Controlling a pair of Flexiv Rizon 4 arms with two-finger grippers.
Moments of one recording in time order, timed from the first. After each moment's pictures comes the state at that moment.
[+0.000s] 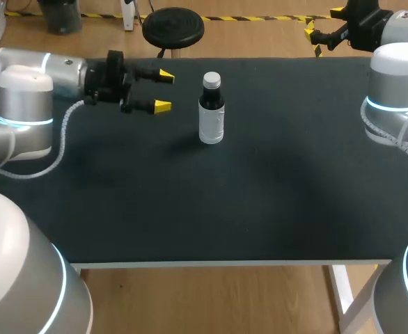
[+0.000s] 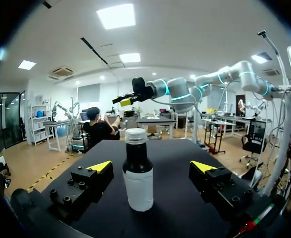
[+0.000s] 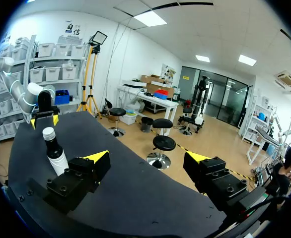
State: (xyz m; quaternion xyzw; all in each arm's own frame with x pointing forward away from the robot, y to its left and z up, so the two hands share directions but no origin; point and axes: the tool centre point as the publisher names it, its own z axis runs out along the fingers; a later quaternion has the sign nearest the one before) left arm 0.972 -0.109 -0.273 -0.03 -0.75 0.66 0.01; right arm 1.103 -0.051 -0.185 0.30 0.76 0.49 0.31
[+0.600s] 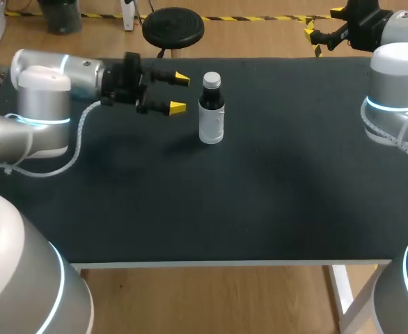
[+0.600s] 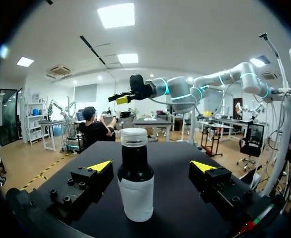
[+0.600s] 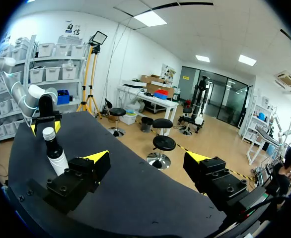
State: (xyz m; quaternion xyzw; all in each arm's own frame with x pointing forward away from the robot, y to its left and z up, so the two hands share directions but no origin) left arm 0.975 -0.143 -0.281 -0.03 -0.74 0.67 0.03; right arm 1.103 -0.051 -0.185 0.30 0.76 0.49 0.31
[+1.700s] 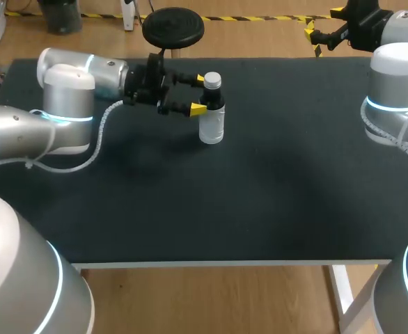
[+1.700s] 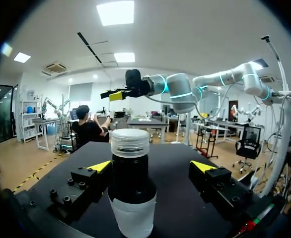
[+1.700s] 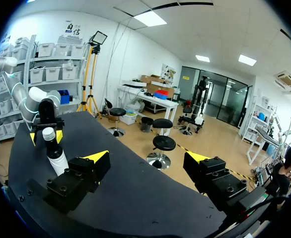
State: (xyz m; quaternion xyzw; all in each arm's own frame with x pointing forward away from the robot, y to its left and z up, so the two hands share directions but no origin) left arm 0.974 -0.192 -0.287 -0.04 -0.74 0.67 0.06; right arm 1.103 -0.051 -0.185 0.30 0.76 0.49 0.31
